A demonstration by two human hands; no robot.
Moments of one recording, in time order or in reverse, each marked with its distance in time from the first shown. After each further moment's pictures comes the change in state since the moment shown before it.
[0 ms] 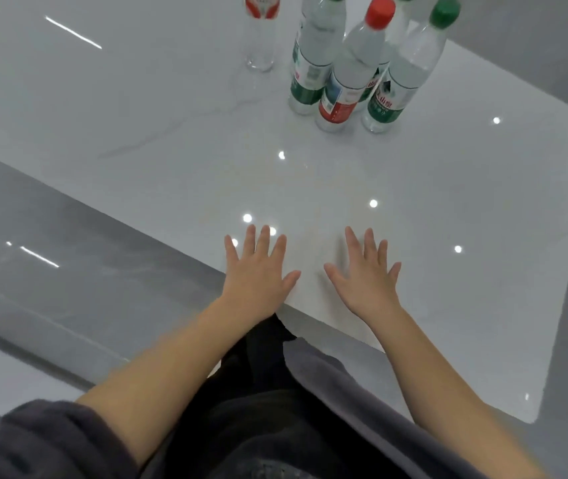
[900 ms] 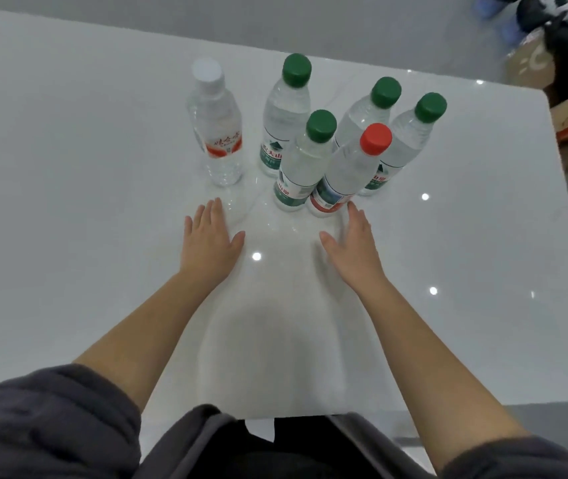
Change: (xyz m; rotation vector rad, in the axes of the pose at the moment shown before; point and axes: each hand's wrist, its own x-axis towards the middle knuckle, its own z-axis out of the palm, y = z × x) left_hand 0.261 -0.157 -0.122 -0.221 0.132 0.157; right_hand 0.169 -0.124 -0.083 0.671 0.323 0.326
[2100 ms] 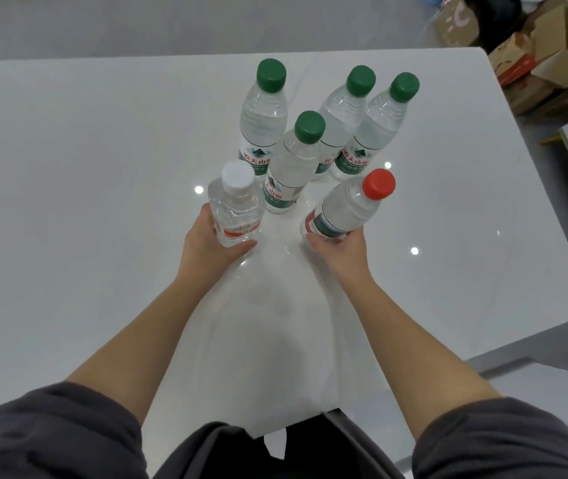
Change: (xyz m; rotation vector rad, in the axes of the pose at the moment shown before) left_hand 0.028 -0.015 -0.019 -0.631 -0.085 0.119; right_hand -0.002 0.010 0.050 0.619 0.338 0.019
